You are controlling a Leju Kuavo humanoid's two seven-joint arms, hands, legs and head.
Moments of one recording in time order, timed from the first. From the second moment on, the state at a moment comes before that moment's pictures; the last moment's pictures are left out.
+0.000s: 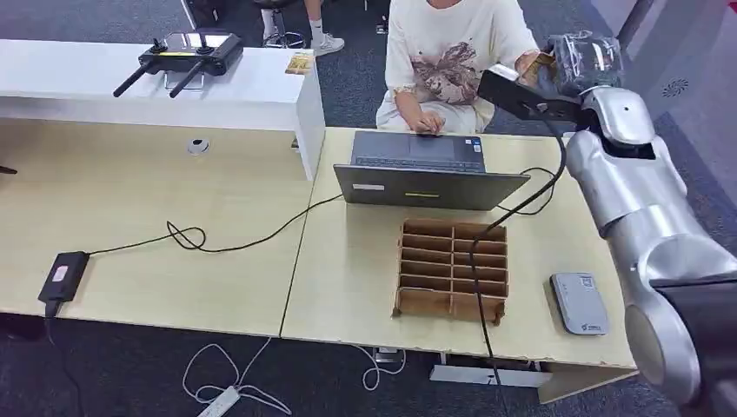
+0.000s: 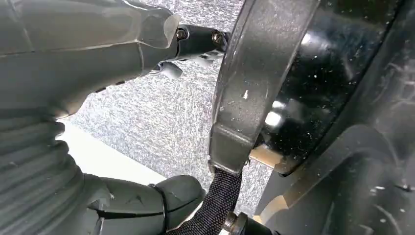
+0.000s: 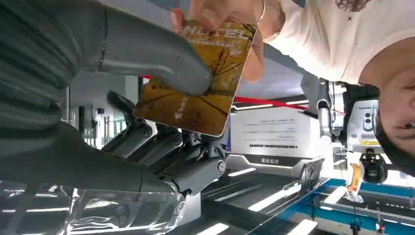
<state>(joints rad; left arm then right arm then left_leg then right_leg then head) -0.06 -0.12 0.44 -0.20 -1.44 -0.46 -0.34 -1.27 -0.11 0.31 -0.43 1.19 -0.17 0.02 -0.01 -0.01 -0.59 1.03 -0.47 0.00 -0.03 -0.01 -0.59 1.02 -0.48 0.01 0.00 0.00</state>
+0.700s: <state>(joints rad) -0.06 -0.12 0.44 -0.20 -1.42 -0.45 -0.33 -1.26 -0.09 0.16 -0.41 0.91 -0.14 -0.19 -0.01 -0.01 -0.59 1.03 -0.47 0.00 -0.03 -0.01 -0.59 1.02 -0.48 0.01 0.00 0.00</state>
